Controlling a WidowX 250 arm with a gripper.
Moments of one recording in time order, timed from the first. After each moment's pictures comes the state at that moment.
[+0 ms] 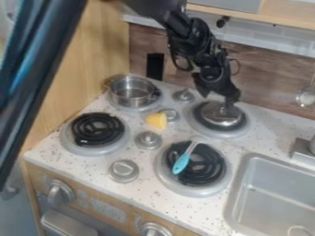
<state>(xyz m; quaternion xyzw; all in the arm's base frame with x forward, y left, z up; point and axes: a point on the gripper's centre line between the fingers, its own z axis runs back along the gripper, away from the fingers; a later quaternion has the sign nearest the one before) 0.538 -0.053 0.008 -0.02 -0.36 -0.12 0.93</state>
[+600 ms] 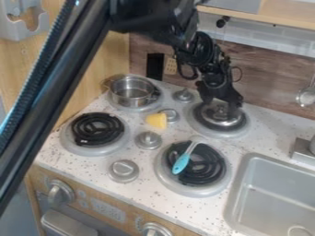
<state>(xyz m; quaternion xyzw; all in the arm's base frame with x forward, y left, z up) 0.554 -0.057 -0.014 -0.03 -0.34 -0.10 0.94</state>
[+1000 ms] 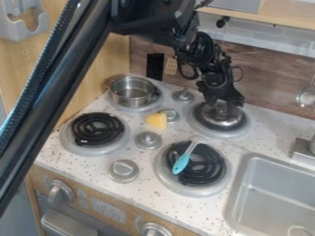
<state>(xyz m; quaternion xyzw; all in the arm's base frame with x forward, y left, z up) 0.553 -0.058 -0.015 -0.03 -0.33 -0.10 0.94</state>
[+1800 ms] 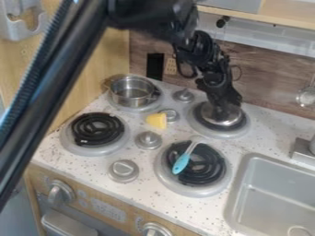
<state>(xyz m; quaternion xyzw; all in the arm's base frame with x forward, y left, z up) 0.548 -0.053 0.005 -0.02 -0.35 -0.12 0.93</state>
